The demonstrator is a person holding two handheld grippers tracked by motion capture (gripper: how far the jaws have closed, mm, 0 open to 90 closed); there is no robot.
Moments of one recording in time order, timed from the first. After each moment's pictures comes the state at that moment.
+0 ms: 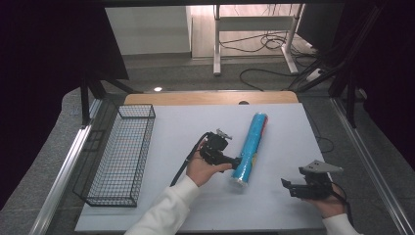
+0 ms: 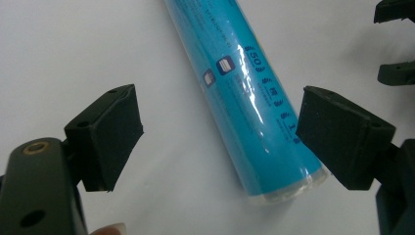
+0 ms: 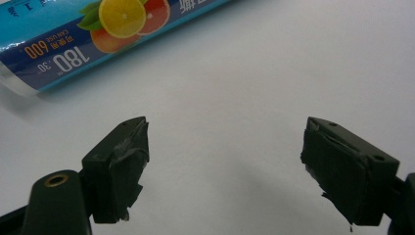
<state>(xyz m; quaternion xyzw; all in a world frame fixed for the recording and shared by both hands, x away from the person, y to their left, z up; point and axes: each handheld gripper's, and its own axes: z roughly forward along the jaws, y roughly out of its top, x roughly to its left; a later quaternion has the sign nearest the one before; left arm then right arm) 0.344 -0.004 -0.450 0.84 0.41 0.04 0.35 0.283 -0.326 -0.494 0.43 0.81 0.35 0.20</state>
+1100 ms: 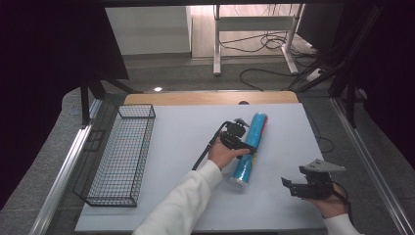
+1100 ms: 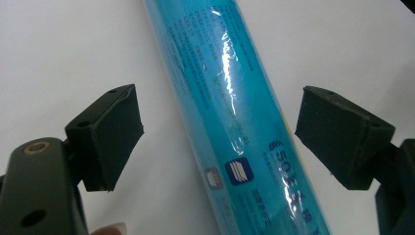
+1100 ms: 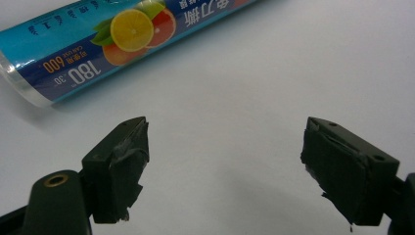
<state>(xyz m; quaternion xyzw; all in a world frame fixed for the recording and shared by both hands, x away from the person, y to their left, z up) 0.407 -0.056 -0.469 0.85 0.43 0.01 0.31 0.281 -0.324 -0.486 0.43 0.80 0.36 0.20</state>
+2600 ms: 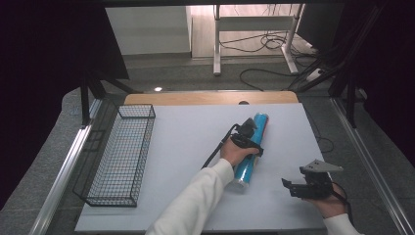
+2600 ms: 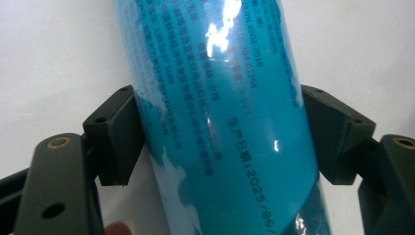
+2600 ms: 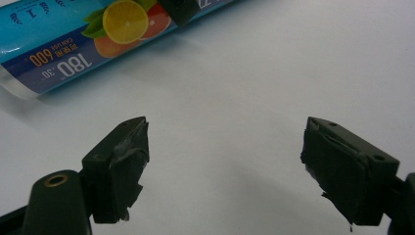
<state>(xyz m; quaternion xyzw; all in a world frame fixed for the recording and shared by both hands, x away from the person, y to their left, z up) 0.435 -0.095 -0.502 0.84 0.48 -0.07 0.26 0.282 -0.325 -0.491 0.43 0.81 0.35 0.20</state>
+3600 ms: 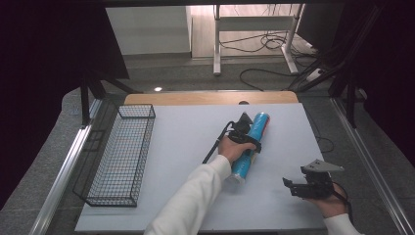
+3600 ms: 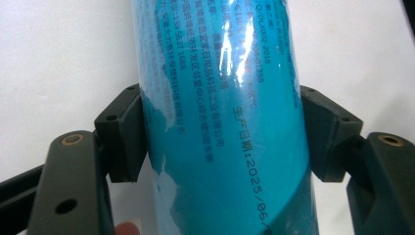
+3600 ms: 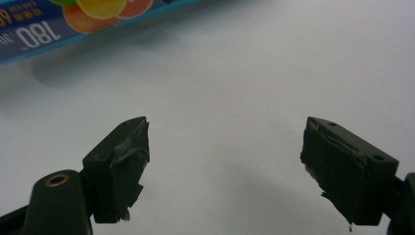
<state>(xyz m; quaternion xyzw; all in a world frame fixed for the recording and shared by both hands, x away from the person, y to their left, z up) 0.438 -0.080 -0.488 0.81 0.51 -0.10 0.27 0.283 -0.327 -0.491 0.44 0.81 0.34 0.21</state>
